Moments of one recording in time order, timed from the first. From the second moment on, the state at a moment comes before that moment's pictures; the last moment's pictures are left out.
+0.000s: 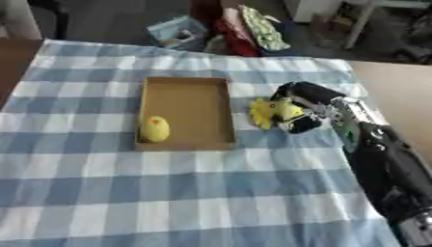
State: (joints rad) left arm -0.26 0.53 0.13 -1.94 0.24 -0.14 -0.48; right arm -0.90 -0.44 0.04 -0.72 1.05 -0.61 0.17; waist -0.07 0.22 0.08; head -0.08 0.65
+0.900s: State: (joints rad) left arm -0.26 0.52 0.13 -1.94 0.24 -0.12 -0.50; right arm -1.00 -0.37 0.05 -0.86 0.91 -0.63 0.19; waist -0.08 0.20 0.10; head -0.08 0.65
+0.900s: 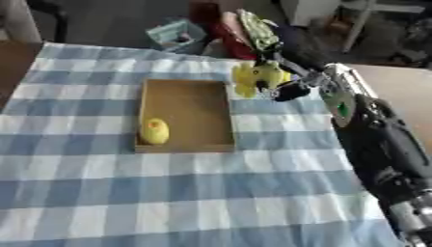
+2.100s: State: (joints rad) left arm -0.28 0.48 0.11 -1.92 0.26 -0.04 -0.48; right arm -1.00 -0.16 0.07 -0.80 1.11 -0.64 0.22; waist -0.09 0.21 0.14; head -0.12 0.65
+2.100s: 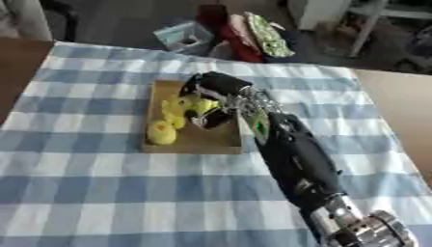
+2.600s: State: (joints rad) left arm -0.27 0.48 0.12 -1.91 0.26 -0.02 -0.48; right arm -0.98 -0.24 0.08 -0.89 1.07 -0.66 0.19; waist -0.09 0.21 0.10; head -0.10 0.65
